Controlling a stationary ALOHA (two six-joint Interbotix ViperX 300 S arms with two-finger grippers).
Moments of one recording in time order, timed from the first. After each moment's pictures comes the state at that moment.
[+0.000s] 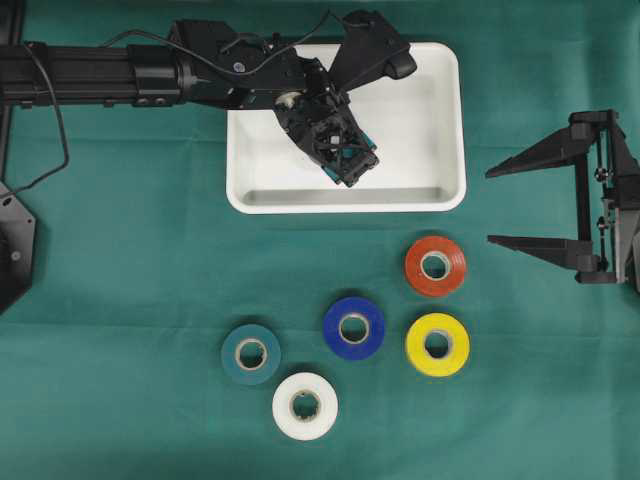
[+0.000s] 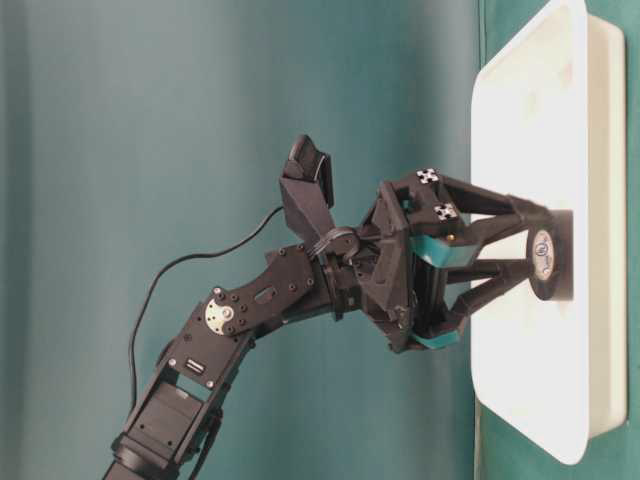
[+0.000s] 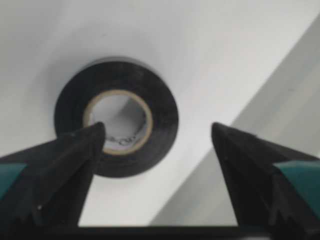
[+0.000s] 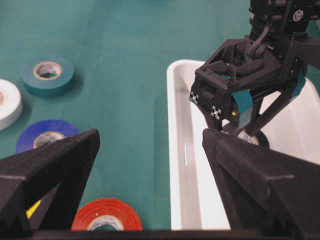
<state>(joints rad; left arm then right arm) 0.29 0.37 0.09 0.00 0.75 -0.39 -0.04 -0.76 1.14 -0.02 -0.12 0.03</state>
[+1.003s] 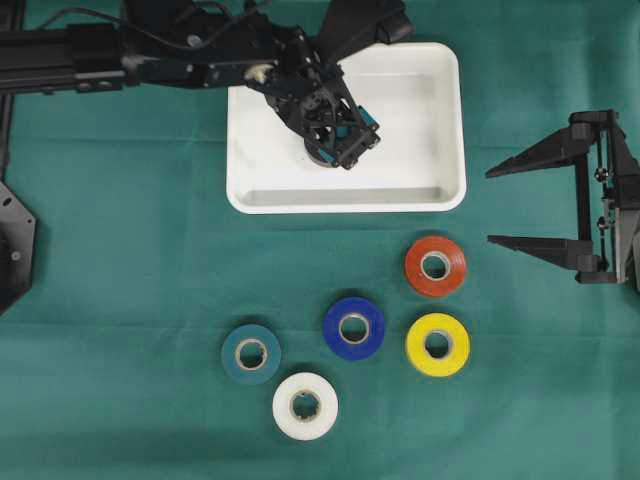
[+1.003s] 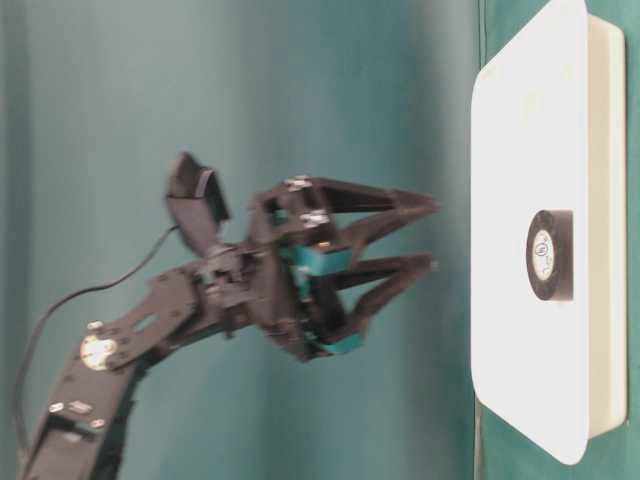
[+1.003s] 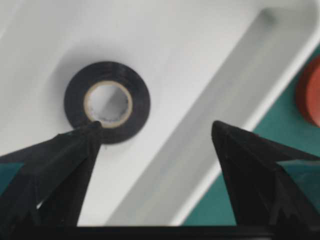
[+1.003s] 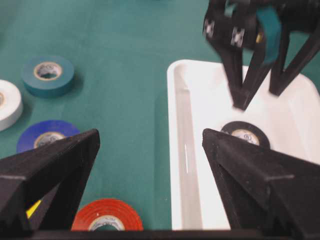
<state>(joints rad) 0.28 0.19 0.06 0.00 0.82 -0.40 -0.04 -0.76 1.14 -0.02 -0.12 0.04</state>
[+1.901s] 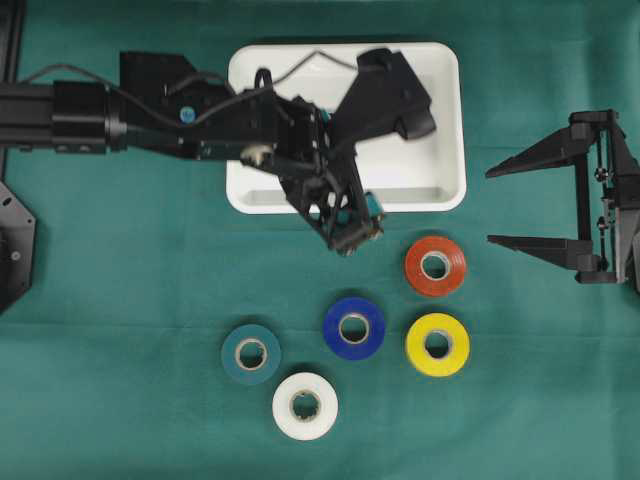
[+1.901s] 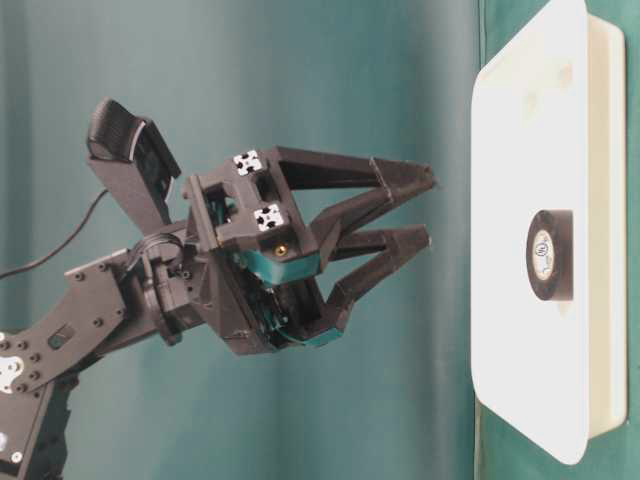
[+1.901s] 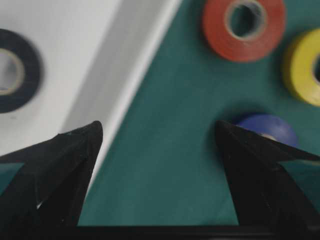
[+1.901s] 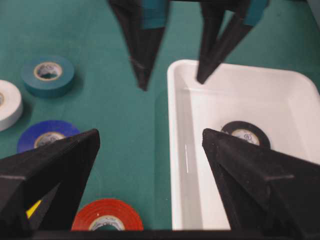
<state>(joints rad) 0.08 0.17 0.06 0.00 0.85 -0.39 -0.04 -0.76 1.14 -0.02 -0.12 0.04</state>
